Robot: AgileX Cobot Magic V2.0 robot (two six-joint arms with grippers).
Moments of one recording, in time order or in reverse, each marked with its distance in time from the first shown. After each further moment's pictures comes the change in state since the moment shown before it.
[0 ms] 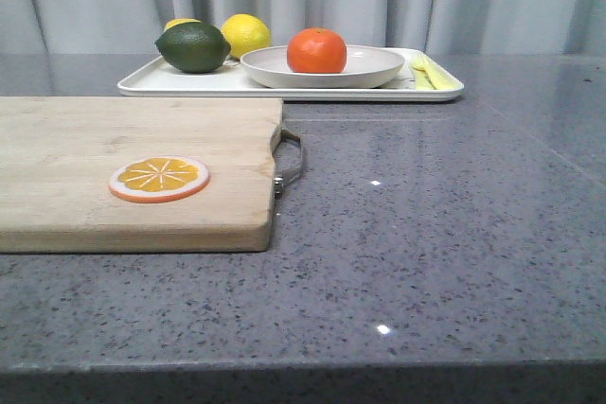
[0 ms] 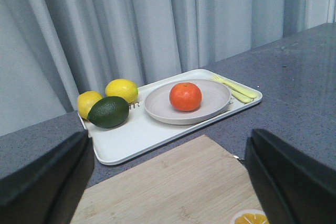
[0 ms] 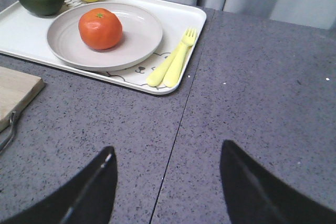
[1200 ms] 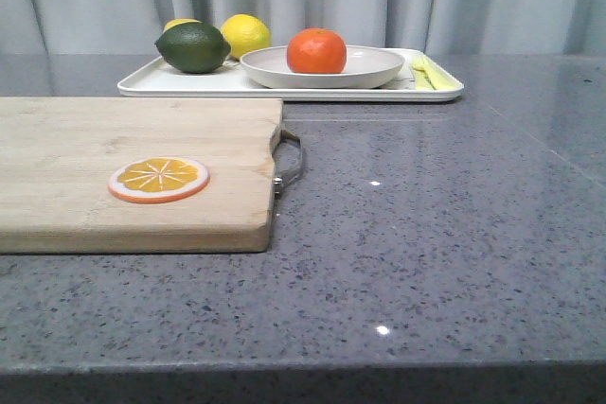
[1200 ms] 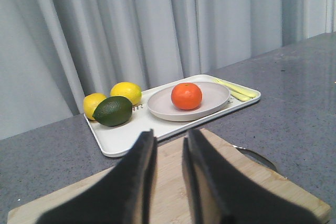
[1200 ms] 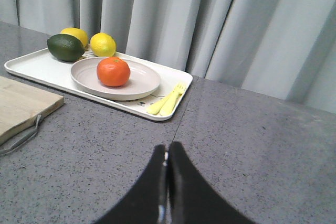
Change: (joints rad) left arm 0.004 -0.228 0.157 0.006 -0.002 0.000; right arm 0.000 -0.632 0.317 0.000 0.000 -0.065
